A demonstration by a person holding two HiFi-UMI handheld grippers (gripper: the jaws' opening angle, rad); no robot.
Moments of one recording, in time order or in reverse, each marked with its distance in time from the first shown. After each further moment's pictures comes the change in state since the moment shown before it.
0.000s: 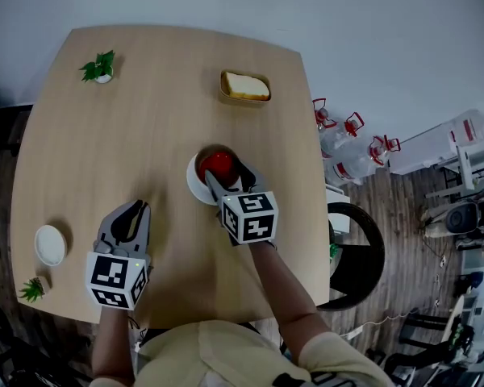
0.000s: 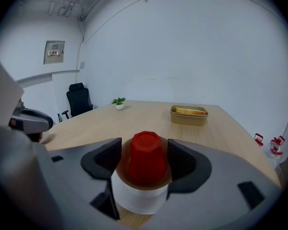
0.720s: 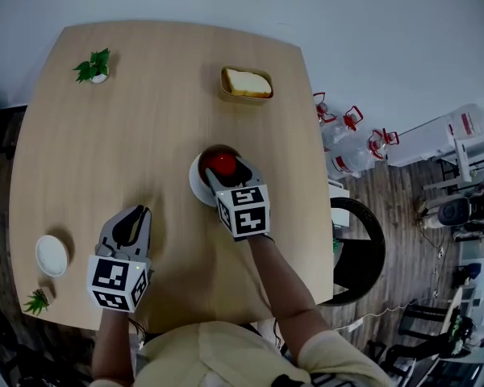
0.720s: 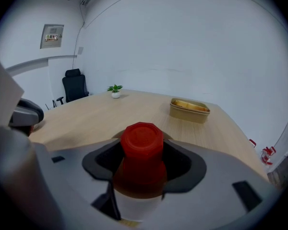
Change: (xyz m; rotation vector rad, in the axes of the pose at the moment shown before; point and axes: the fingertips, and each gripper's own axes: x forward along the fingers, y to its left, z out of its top) left arm 0.012 0.015 -0.021 -0.033 0.049 -0.047; right arm 0.031 -0.008 -0.016 -0.077 0.110 -0.070
